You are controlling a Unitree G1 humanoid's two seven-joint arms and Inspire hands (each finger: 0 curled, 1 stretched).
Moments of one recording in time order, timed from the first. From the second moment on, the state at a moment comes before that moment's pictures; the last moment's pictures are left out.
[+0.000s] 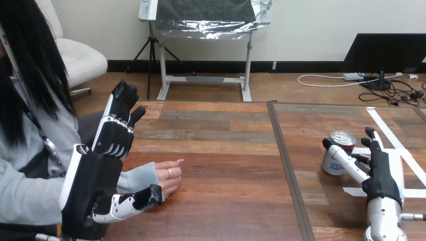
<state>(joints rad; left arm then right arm) 0.02 0.16 0.05 0.50 -0.44 -1.14 -0.61 -0.49 -0.31 -0.12 1.32 -0.17 -0.52 -0.33</state>
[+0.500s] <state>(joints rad) 0.03 0.16 0.05 0.50 -0.46 -1.14 -0.63 -0.49 -0.31 -0.12 1.32 -0.17 -0.51 -0.32</state>
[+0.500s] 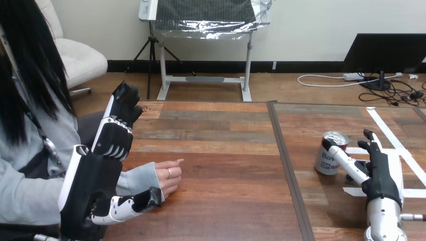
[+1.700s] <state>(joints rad) 0.03 0.17 0.06 0.49 -0.52 -1.12 -0.71 -0.50 -0.31 -0.12 1.32 -0.17 -0.50 -0.29</state>
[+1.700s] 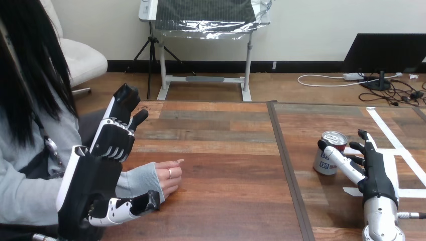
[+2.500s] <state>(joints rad) 0.03 0.17 0.07 0.49 -0.52 -1.11 -0.72 -0.52 -0.30 -0.12 1.32 -0.16 -0.51 -0.27</state>
